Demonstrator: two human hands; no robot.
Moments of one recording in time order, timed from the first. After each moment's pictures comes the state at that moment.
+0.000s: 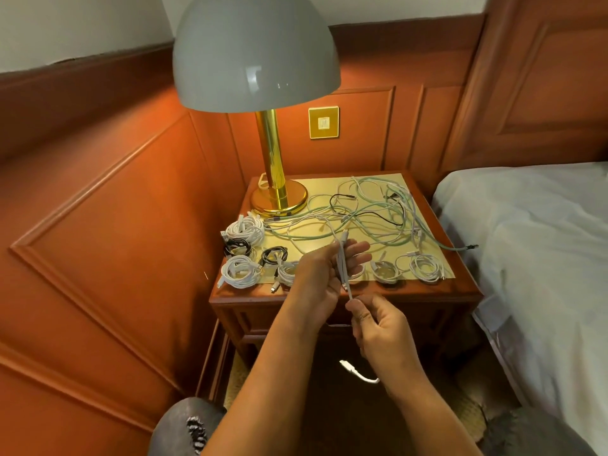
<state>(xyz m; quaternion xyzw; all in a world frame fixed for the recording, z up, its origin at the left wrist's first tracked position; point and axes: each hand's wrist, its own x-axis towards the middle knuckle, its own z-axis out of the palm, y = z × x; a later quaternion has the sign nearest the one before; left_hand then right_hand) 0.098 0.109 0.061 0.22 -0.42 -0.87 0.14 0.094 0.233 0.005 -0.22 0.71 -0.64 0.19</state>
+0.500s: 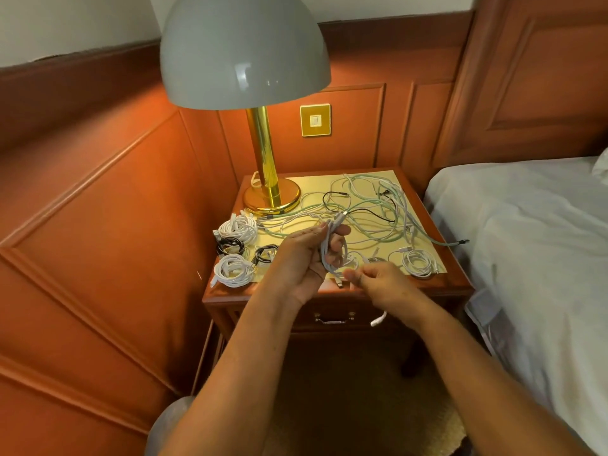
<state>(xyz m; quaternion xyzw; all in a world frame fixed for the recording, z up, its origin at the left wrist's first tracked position) 0.105 0.090 0.080 0.12 -0.47 -0.87 0.12 0.013 0.226 0.023 -0.31 0.78 -0.48 0.25</state>
